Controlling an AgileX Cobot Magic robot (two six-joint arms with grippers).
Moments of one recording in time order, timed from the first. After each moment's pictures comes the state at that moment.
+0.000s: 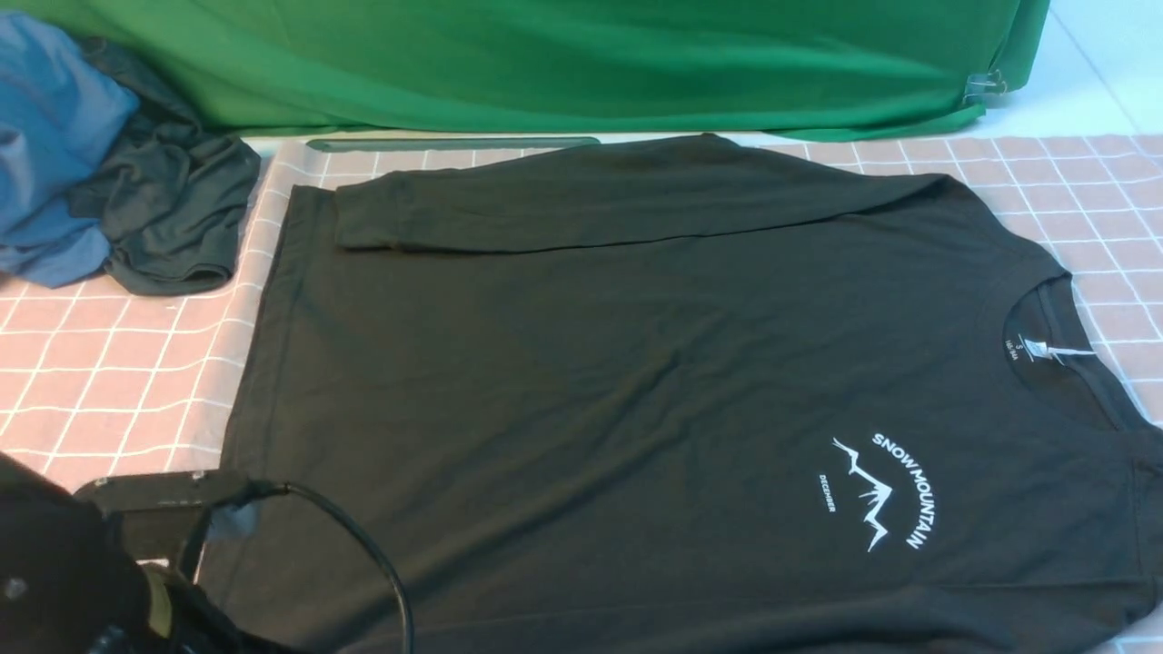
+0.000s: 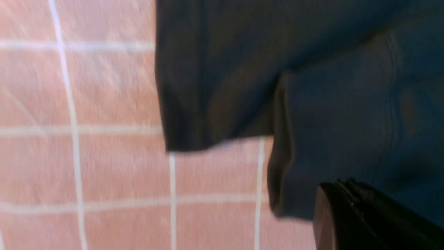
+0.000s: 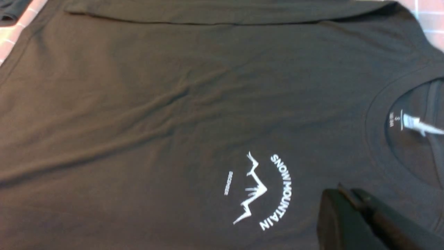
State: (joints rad) right arm 0.11 0.67 -0.65 0.31 0.68 -0.19; left arm -0.46 1.10 -0.55 0.02 0.95 -0.50
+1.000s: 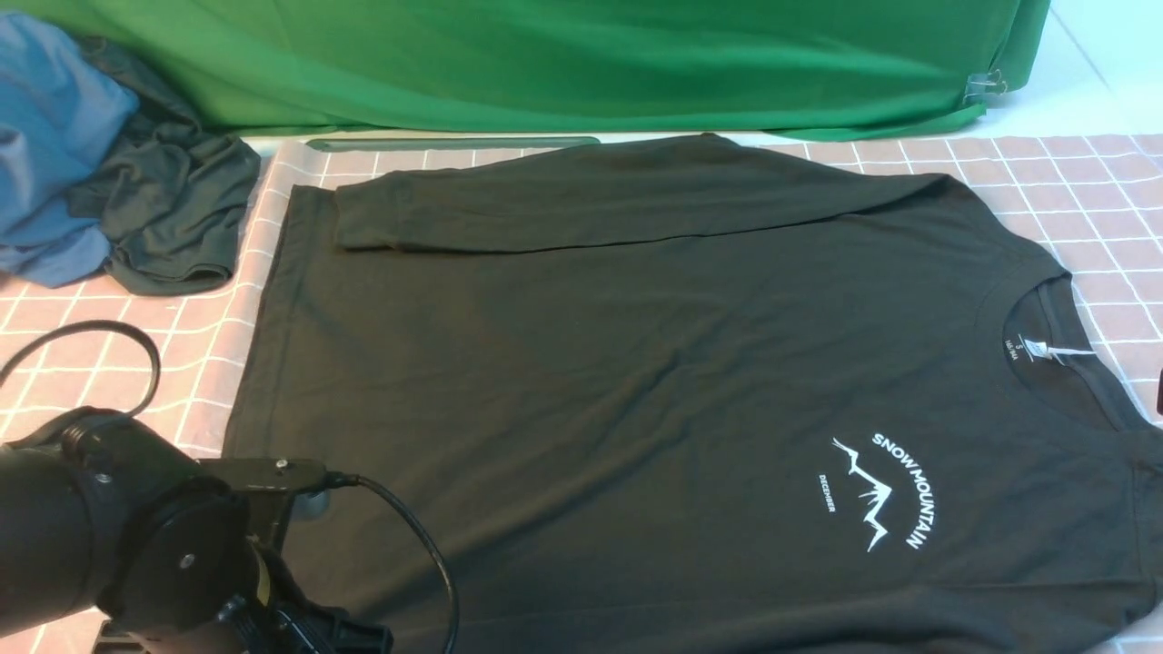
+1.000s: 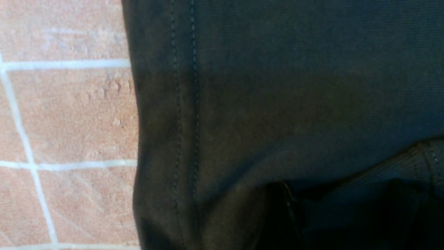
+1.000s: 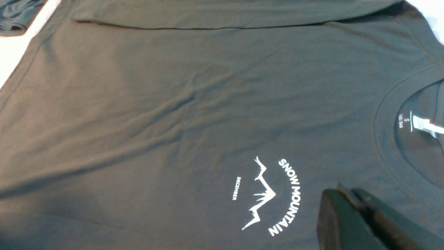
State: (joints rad) right arm 0.11 0.67 -0.65 0.35 0.66 -0.20; left arm -0.46 1.39 -0.55 0.12 0.73 -0.54
